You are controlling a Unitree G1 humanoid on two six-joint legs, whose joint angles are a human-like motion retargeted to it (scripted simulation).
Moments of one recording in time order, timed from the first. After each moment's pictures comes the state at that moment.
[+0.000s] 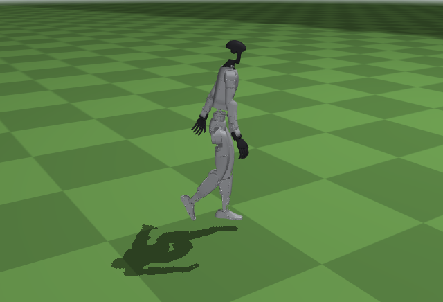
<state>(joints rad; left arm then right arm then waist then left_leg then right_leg) 0.27 0.26 0.42 1.50 0.89 -0.06 0.11 -0.20 -0.26 -0.03 1.43 -0.69 -0.23 -0.24 0.06 0.06 0.09 -0.31 0.03 -0.03 0.15 0.09 0.02 -0.09 0.17 -0.39 0.62 0.37 -0.26</state>
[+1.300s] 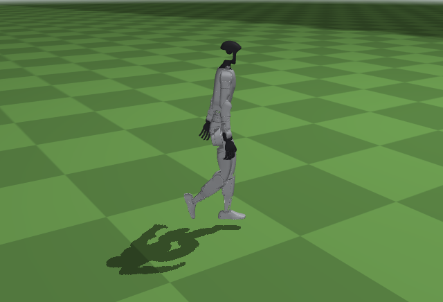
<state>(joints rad) 0.17 0.26 0.45 1.55 0.82 -0.08 -0.02 -0.10 -0.25 -0.06 1.49 -0.66 -0.21 0.00 0.02 0.03 0.04 -0.31 0.00 -0.06 0.20 -0.05 0.08 -0.16 0.16 -0.35 0.79 0.51 -0.20</state>
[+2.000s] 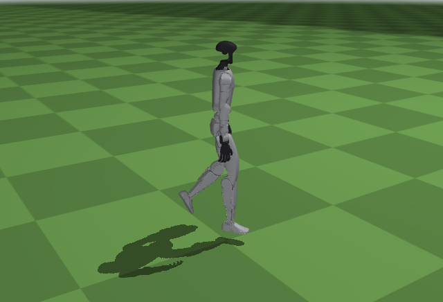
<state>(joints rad) -0.07 0.20 0.09 1.48 1.01 -0.18 0.00 0.01 -0.27 -0.20 1.55 -0.62 -0.14 0.00 -0.10 -0.04 -0.02 -0.10 -0.04 0.15 0.85 0.27 -0.23 -0.18 -0.32 -0.53 0.09 0.02 0.15</state>
